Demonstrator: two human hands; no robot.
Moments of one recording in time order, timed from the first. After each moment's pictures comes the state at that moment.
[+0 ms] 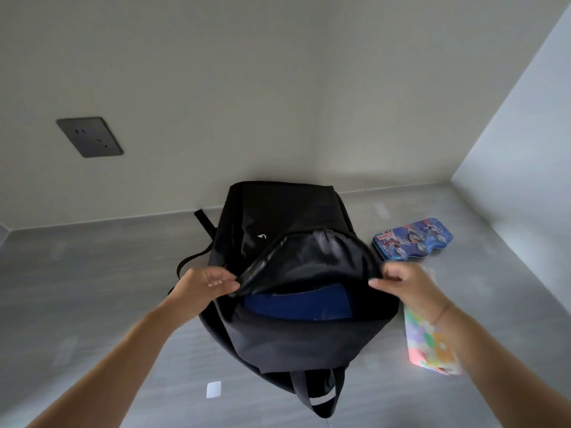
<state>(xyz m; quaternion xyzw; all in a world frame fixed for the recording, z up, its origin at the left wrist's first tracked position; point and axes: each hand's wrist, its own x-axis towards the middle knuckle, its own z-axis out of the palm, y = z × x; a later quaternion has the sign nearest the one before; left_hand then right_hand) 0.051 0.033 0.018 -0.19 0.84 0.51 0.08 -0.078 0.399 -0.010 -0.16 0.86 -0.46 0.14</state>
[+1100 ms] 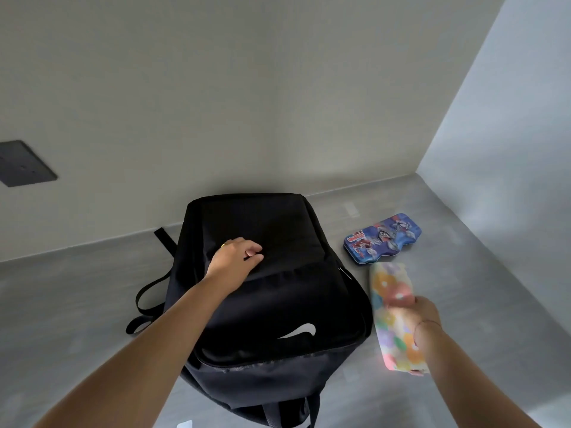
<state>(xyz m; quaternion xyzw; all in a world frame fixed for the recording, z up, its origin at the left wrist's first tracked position) -0.078 0.105 -0.005 -0.08 0.95 0.31 0.04 -0.085 0.458 -0.078 0.35 0.82 -0.41 0.18</state>
